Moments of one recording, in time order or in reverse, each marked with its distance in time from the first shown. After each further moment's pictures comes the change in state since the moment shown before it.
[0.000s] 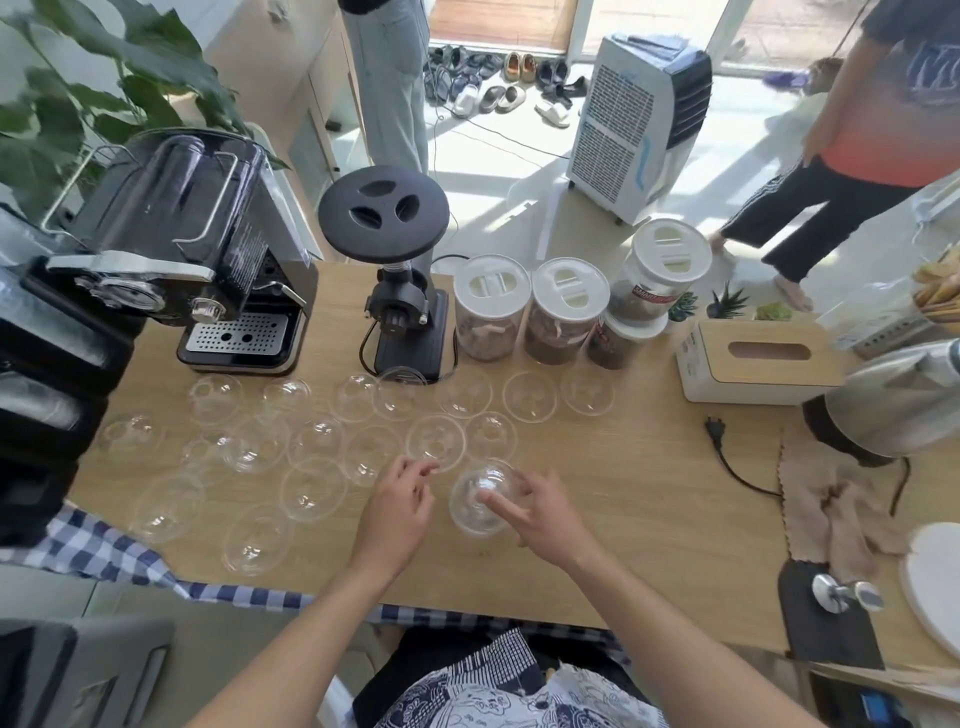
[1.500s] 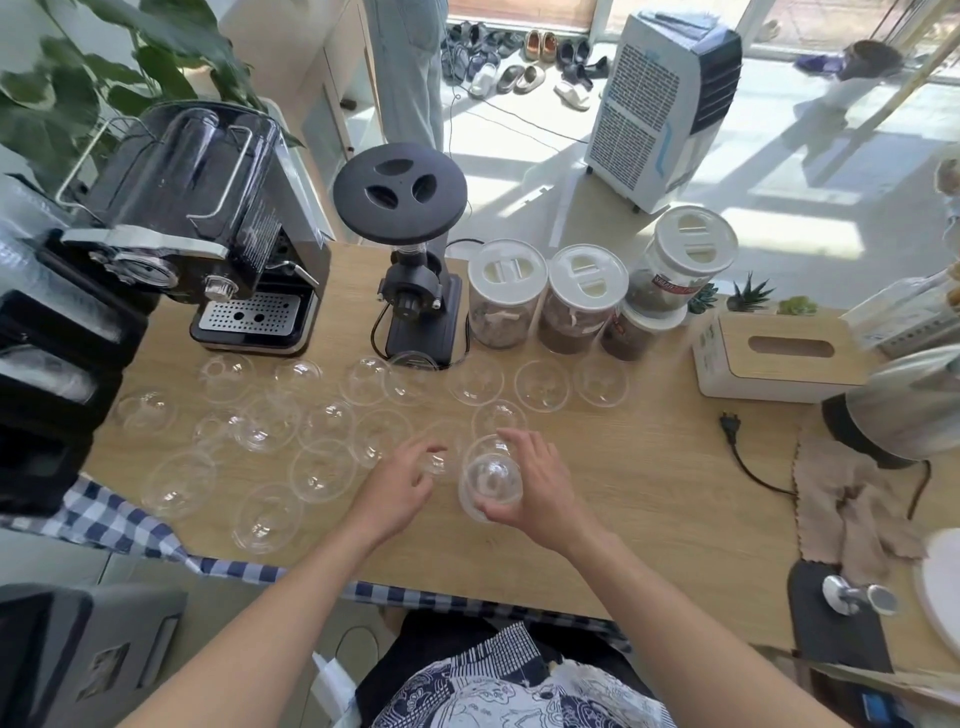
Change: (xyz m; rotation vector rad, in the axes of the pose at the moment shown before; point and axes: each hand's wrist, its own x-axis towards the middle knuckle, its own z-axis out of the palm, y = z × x) left_hand 0.023 -0.014 -0.020 -0.038 -0.183 -0.059; right_hand 0.015 -0.003 0.006 -0.343 0.073 -0.394
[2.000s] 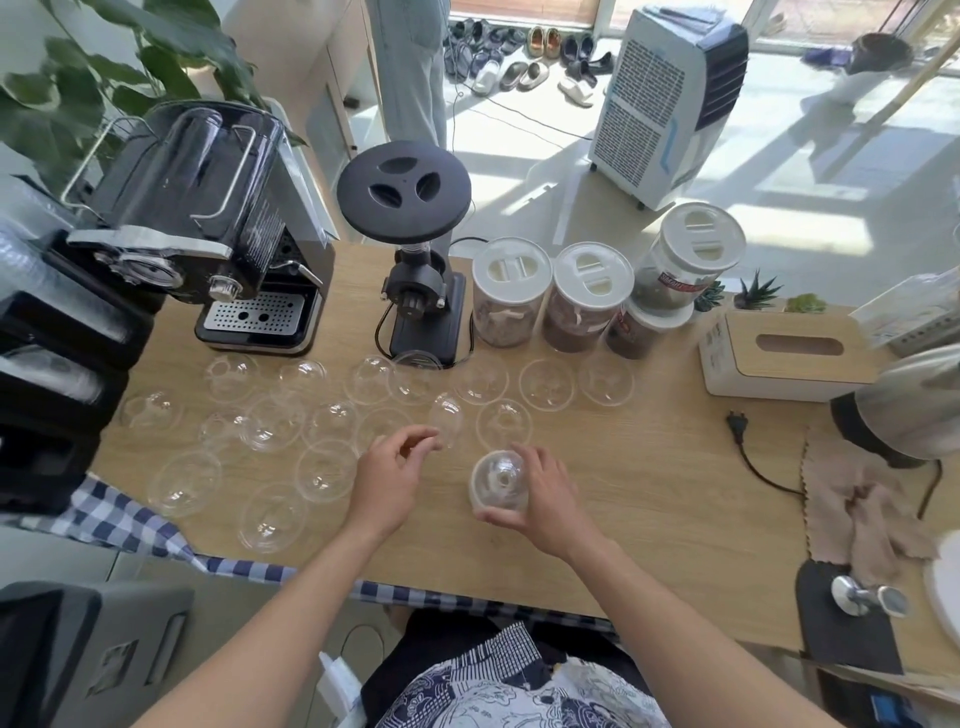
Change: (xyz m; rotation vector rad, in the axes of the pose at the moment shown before) left_hand -0.008 0.015 -0.008 -0.275 0.242 -0.076; right_hand -0.001 0.013 0.017 -0.043 -0.103 0.188
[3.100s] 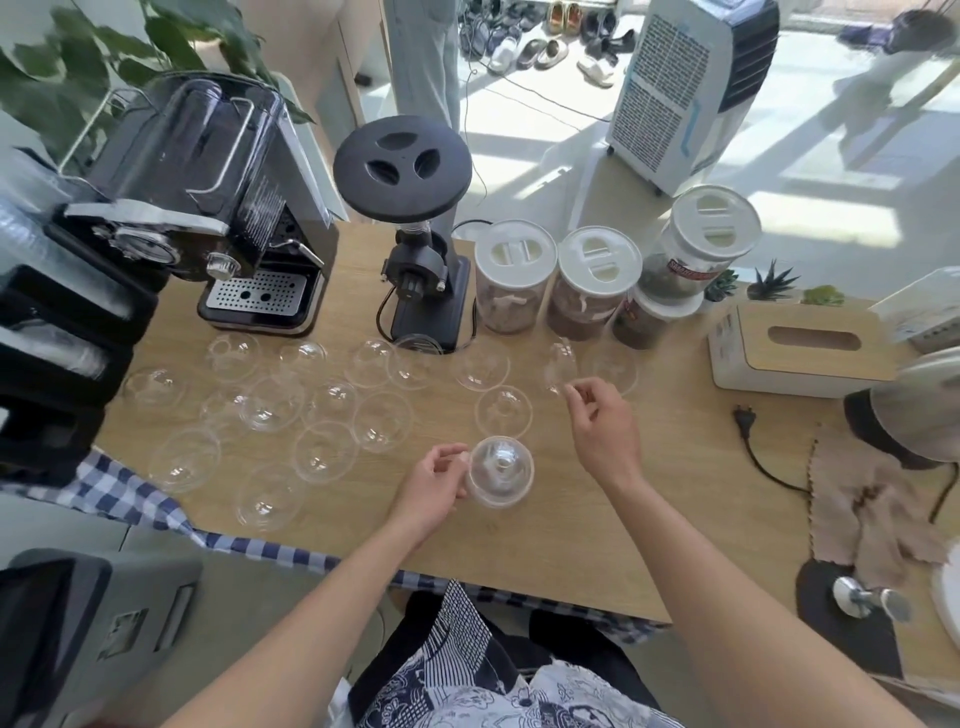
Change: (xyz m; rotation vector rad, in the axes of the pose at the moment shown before) left_hand -0.024 0.013 0.052 -0.166 -0.209 -0.374; right_hand 0.035 0.026 -0.074 0.353 0.467 0.071
